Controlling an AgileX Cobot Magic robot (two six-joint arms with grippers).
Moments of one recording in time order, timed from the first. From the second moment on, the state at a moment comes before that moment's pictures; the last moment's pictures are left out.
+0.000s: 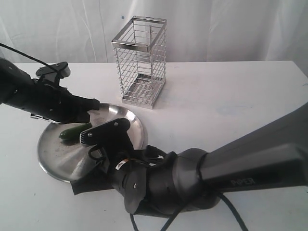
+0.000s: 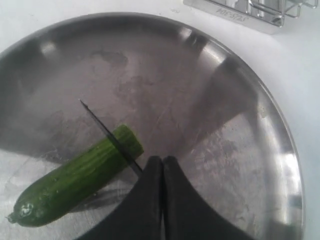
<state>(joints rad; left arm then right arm) -0.14 1.77 -1.02 -0.87 0.36 0.60 1.06 1.99 -0.98 1.00 -0.41 -0.60</state>
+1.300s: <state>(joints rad) -0.14 1.79 -1.02 -0.86 0.28 0.58 1.06 1.99 -0.99 1.07 -0.39 -0.66</state>
